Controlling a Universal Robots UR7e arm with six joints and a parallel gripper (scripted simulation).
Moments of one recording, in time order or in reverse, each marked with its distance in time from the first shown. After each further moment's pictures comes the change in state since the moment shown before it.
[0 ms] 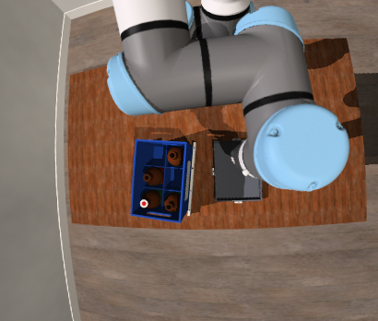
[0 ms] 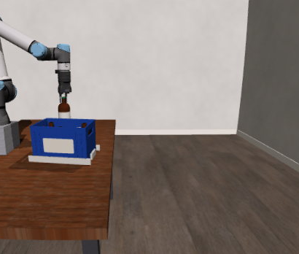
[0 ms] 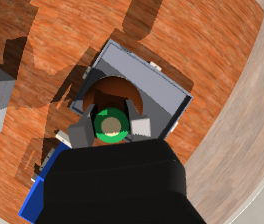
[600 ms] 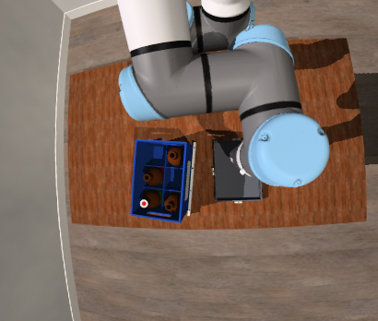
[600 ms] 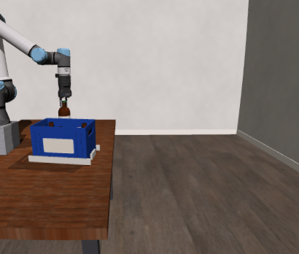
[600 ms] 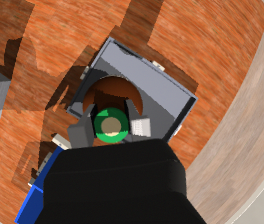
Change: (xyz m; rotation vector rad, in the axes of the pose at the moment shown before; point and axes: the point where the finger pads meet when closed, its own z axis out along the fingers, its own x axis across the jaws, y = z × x) arm 0.000 0.000 0.025 0.000 0.000 0.000
